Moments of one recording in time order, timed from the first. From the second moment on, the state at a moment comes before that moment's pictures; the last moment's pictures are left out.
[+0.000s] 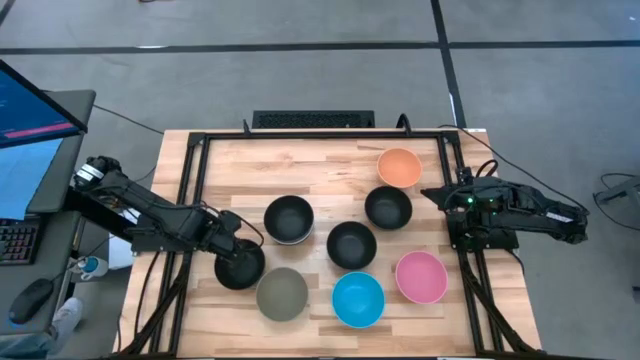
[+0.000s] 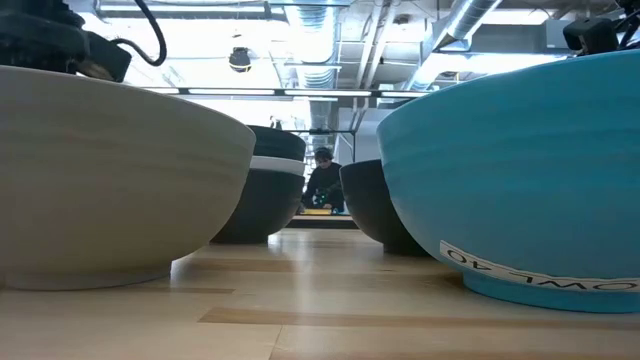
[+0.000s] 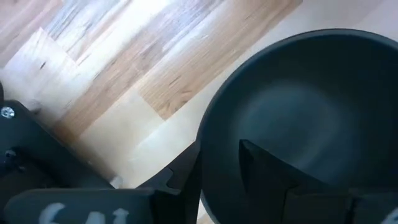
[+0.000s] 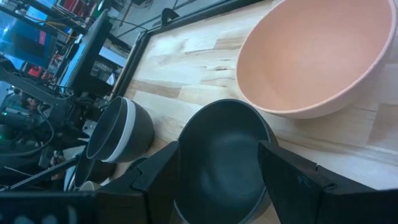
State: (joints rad) left arm -0.44 1.18 0.81 -1.11 -0.10 -1.30; right arm -0.12 0.05 0.40 -0.85 0.26 1.02
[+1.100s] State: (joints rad) left arm -0.43 1.18 0.83 -1.07 -0.03 -1.35; right arm -0.12 0.05 0.40 -0.85 0.26 1.03
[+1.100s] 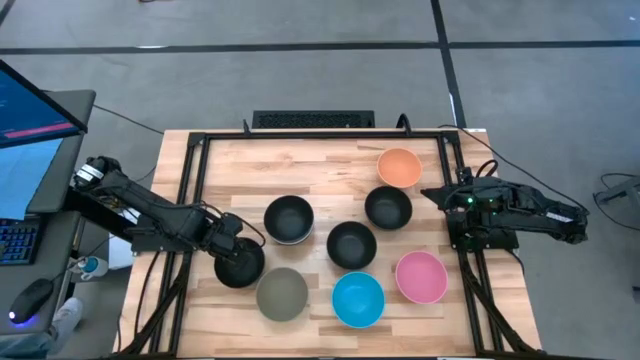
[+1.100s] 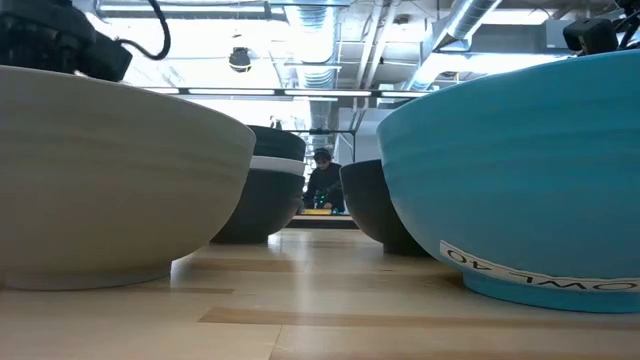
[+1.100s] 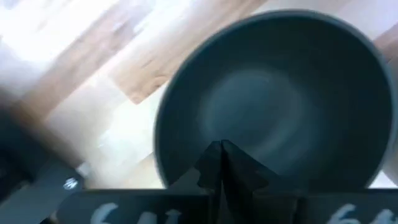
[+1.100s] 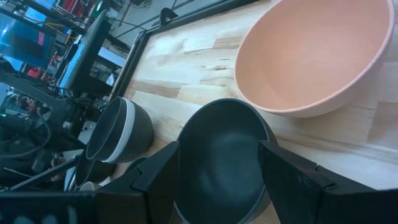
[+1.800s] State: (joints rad) left arm -0.34 1.25 0.89 -1.31 -0.03 -1.29; right arm -0.12 0.05 0.40 -0.86 0.26 1.07
